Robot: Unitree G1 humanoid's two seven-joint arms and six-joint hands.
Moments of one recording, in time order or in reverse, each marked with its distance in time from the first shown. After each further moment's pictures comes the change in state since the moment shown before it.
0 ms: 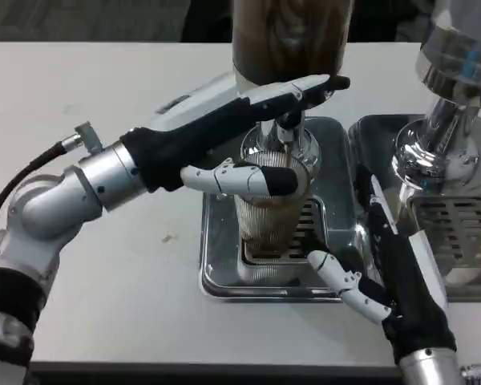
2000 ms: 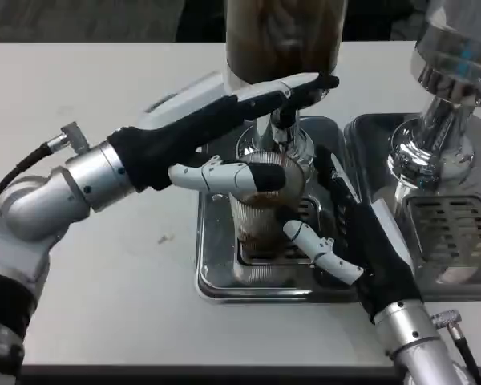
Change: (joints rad) left arm 0.035 0.024 0.023 -0.066 -0.063 0.046 -0.043; right arm -0.259 0.008 -0.034 0.290 0.082 -0.039 0.140
